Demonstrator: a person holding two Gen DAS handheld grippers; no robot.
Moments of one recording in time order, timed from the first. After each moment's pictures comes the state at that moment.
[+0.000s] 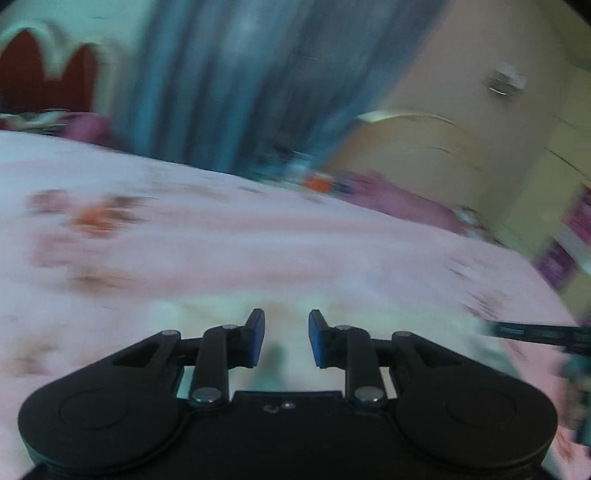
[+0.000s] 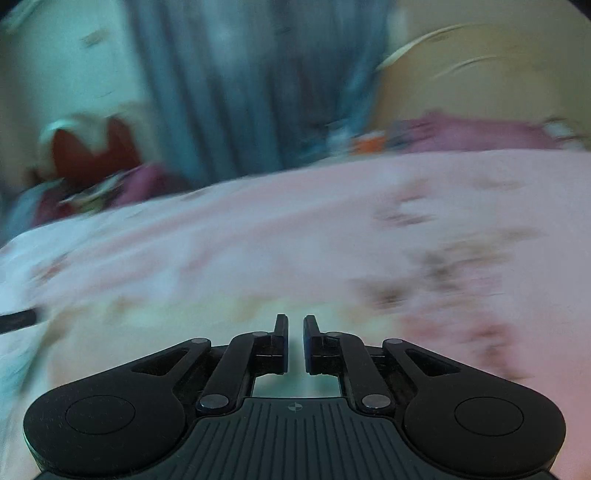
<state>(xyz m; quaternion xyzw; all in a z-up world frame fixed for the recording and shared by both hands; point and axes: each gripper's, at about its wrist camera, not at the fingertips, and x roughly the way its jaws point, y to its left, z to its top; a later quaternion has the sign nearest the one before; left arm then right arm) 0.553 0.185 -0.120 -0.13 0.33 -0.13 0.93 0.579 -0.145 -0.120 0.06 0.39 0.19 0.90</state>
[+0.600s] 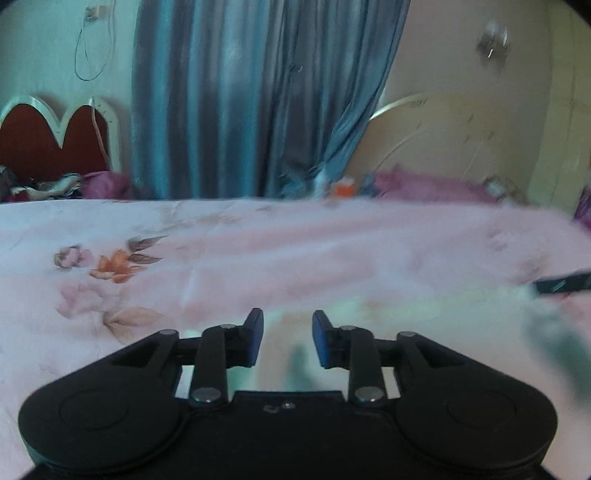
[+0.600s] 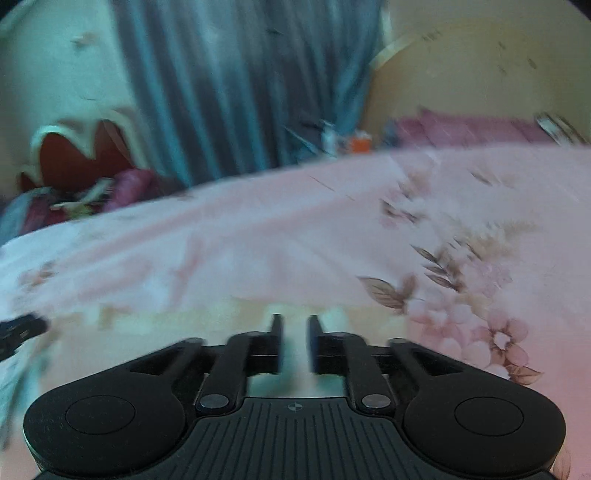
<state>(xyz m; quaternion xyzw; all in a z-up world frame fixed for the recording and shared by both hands) 0.547 0.168 -0.118 -0.04 0.29 -0.07 0.95 0.563 -0.154 -0.113 0.08 0.36 0.15 0.92</state>
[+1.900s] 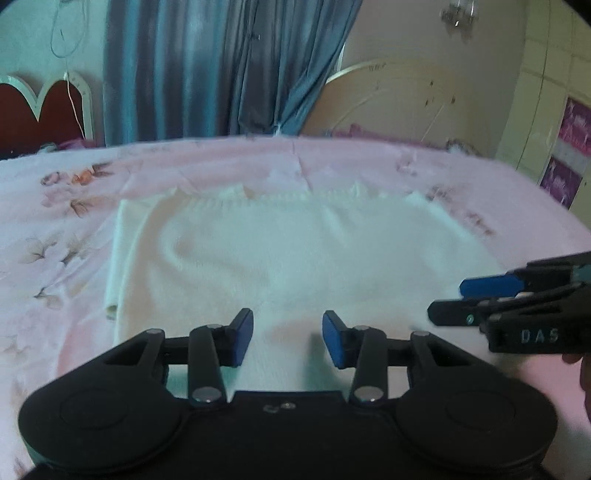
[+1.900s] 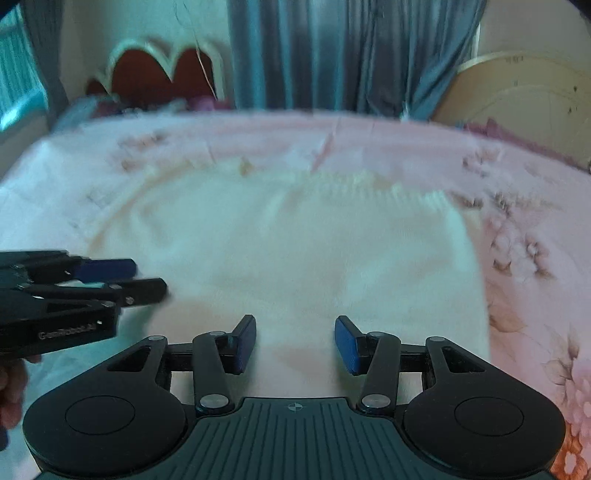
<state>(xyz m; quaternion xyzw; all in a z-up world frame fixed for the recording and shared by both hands) 0.428 0.108 -0.133 -0.03 0.34 -0.10 0.93 0.416 -0.102 -0.115 -0.03 0.39 0.22 0.89</state>
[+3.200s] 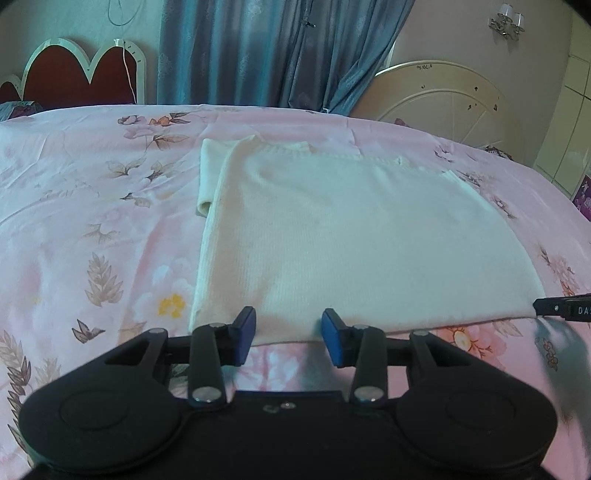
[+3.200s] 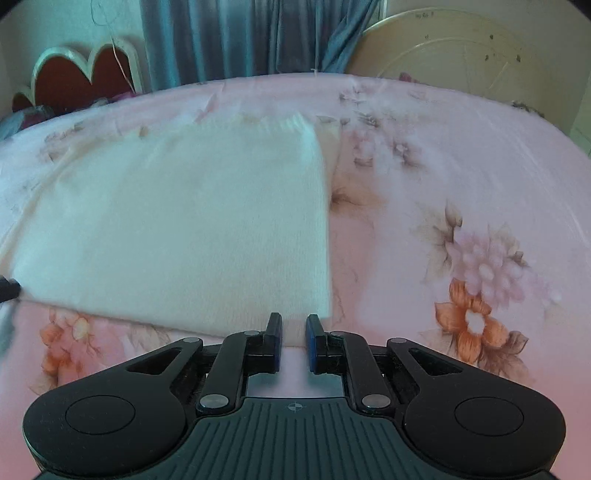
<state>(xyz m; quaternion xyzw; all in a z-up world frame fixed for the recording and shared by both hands) 0.360 0.147 -0.147 -0.06 0.37 -0.03 0.93 0.369 -0.185 -0.133 -0.01 0.44 0.08 0.89</state>
